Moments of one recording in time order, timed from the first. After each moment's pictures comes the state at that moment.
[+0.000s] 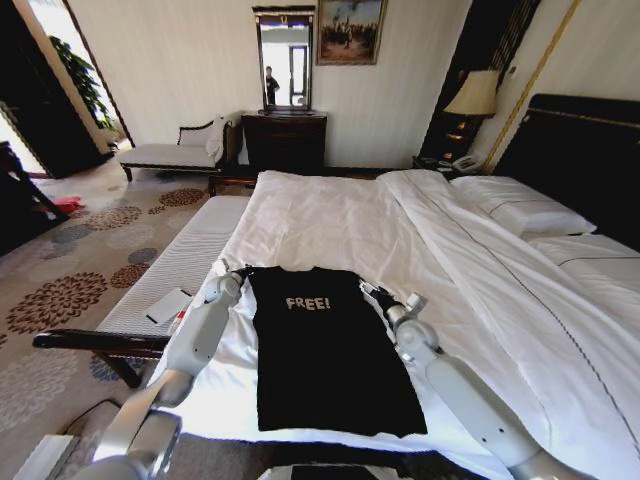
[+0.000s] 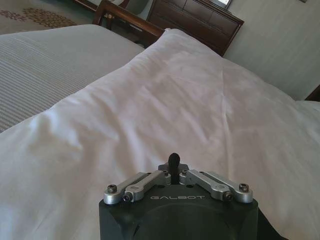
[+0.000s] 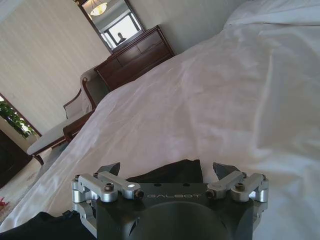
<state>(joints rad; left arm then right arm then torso) 0.51 -1.25 -0.24 -1.11 -0.95 0.39 -0.26 -0.81 0.98 0.04 1.58 1.25 -0.09 0.33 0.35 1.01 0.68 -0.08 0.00</state>
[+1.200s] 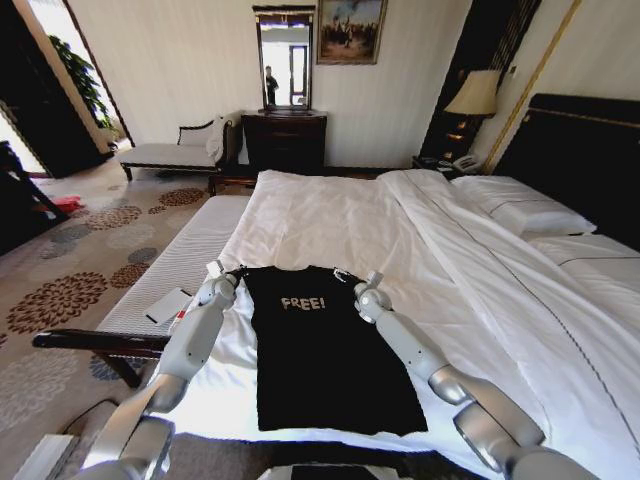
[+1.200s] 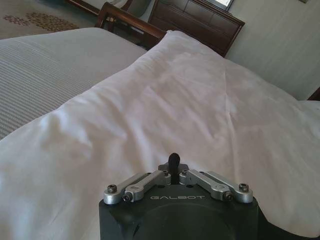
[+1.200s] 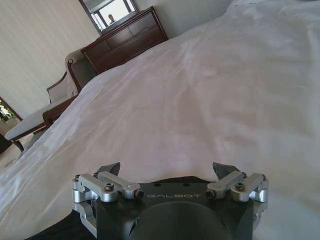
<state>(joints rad) 0.53 -1.24 -0.25 -1.14 -0.94 0.38 -0.26 -0.47 1.21 -0.09 1.06 1.15 -0.11 0.24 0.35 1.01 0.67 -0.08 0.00</state>
